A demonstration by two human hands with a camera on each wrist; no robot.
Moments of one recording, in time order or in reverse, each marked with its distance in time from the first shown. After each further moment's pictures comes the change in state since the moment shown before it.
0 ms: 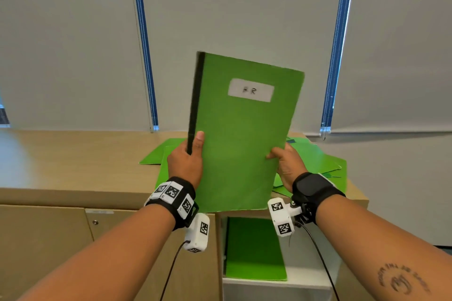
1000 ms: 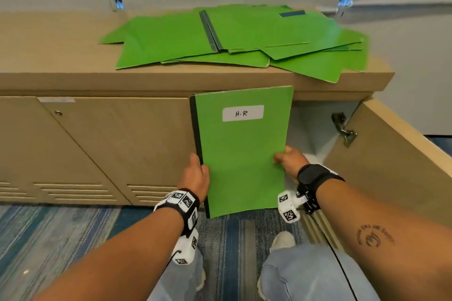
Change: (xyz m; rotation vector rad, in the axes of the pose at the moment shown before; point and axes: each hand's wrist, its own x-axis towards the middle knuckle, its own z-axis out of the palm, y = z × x) left_hand -0.248 -0.229 0.031 0.434 -0.648 -0.370; right_hand -0.088 0.304 -0.117 -0.471 -0.072 0.534
